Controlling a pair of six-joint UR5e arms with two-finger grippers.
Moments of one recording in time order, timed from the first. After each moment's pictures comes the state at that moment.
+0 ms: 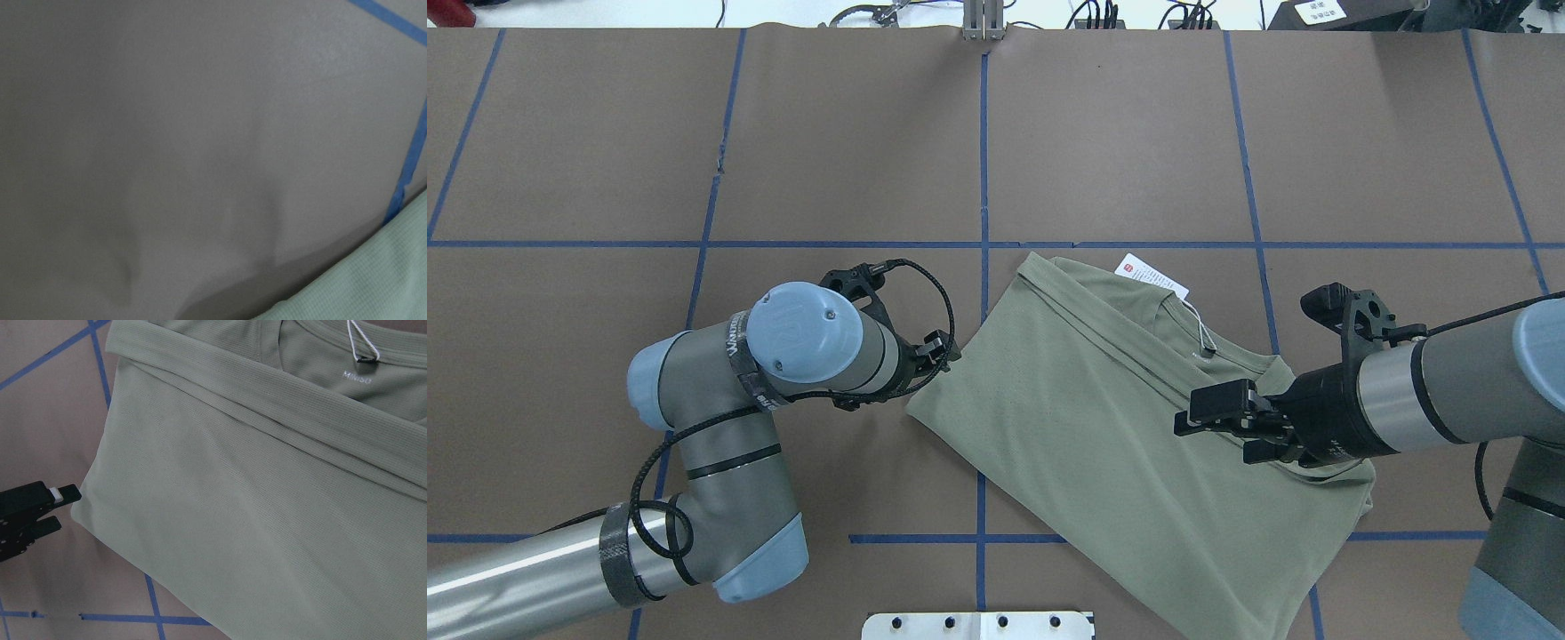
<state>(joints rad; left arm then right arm) -0.39 -2.15 -1.67 -1.84 -1.77 -1.74 0.54 -1.59 2.18 -0.95 2.07 1.62</state>
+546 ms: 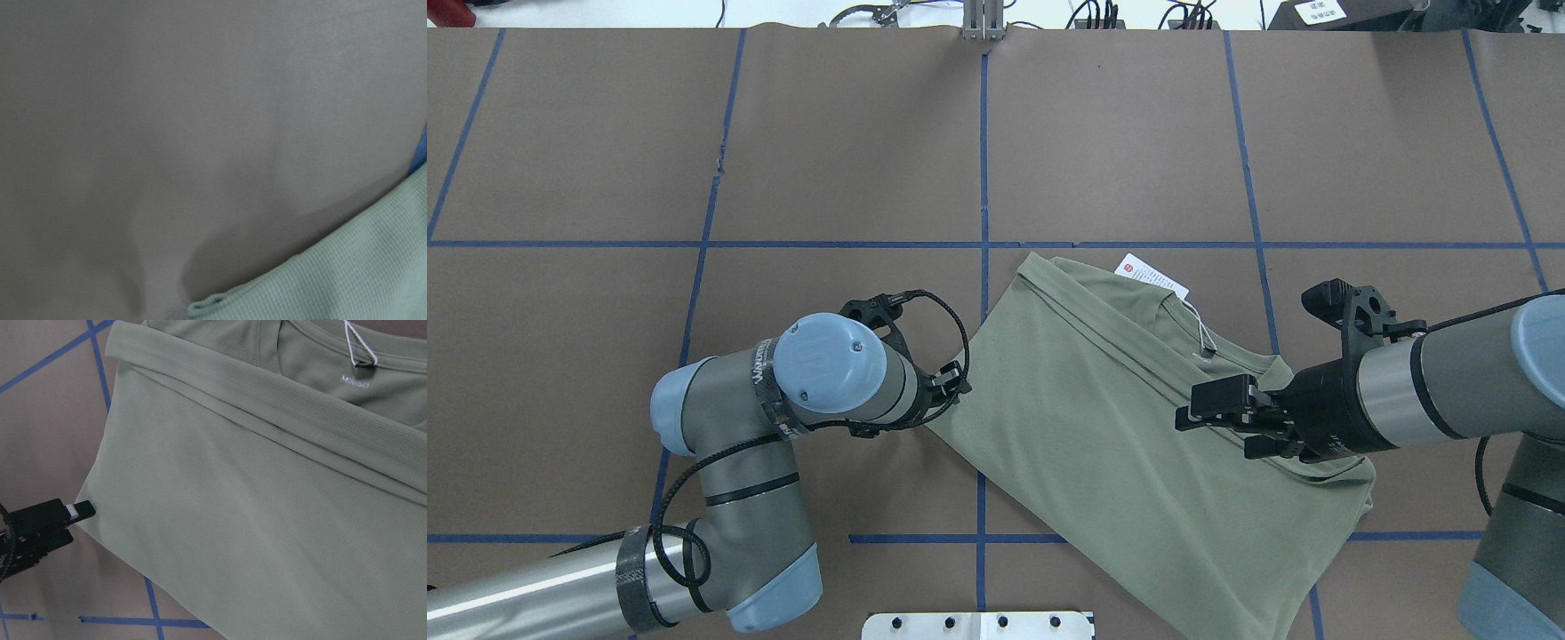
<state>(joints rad) -0.38 -2.16 -1.67 -1.84 -1.77 -1.75 0.54 -1.60 2.18 -0.95 2.07 1.62</state>
